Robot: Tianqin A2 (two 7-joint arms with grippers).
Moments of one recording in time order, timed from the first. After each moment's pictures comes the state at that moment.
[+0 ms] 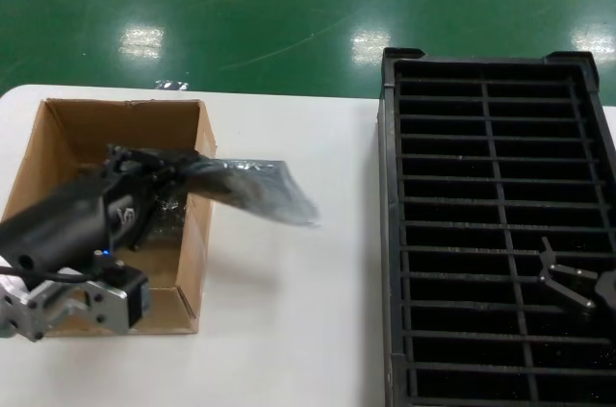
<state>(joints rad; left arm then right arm) -0.15 -0.83 1.63 -1.96 -1.04 0.49 0.23 0.01 0.31 -1.59 1.59 1.80 -0.04 -0.03</state>
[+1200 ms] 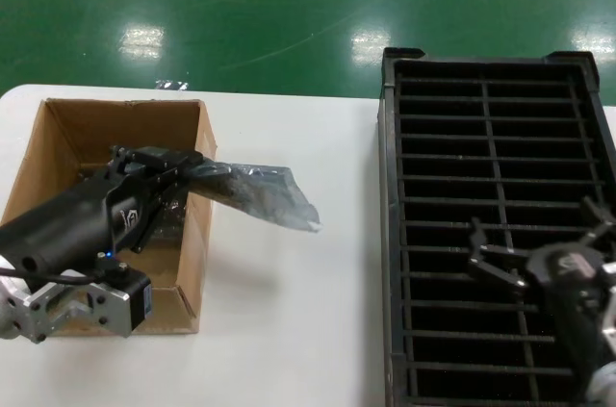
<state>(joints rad) -0.15 -0.82 1.64 -1.97 -1.04 0.49 0.24 0.08 0.32 -1.77 1.62 1.81 0.02 -0.05</state>
